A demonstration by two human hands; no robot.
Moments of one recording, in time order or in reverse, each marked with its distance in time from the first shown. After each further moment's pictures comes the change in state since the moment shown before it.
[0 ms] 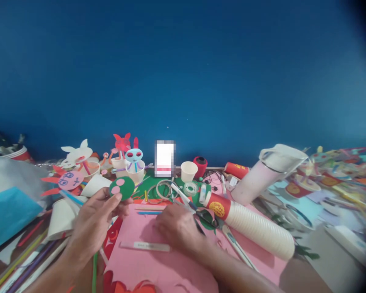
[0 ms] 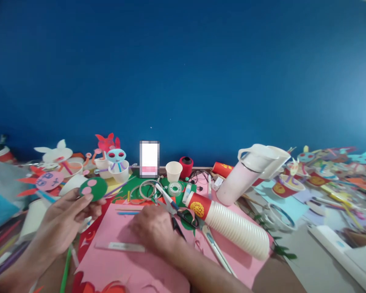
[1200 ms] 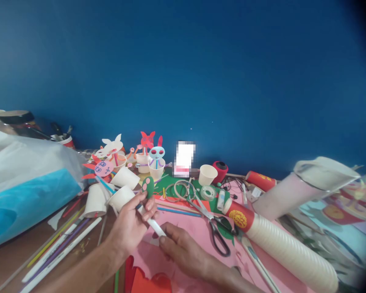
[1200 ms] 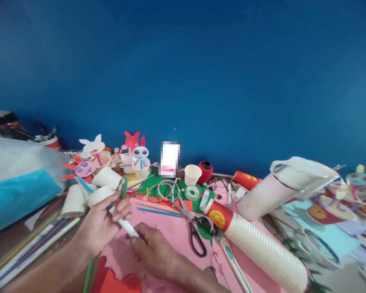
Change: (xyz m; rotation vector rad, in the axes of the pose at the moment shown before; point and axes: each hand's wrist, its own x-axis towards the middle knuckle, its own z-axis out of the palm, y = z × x) left_hand -0.020 -0.009 0.020 -0.692 -0.079 -0.331; right_hand 0.001 -0.046 -0.008 1.253 -0.393 0.381
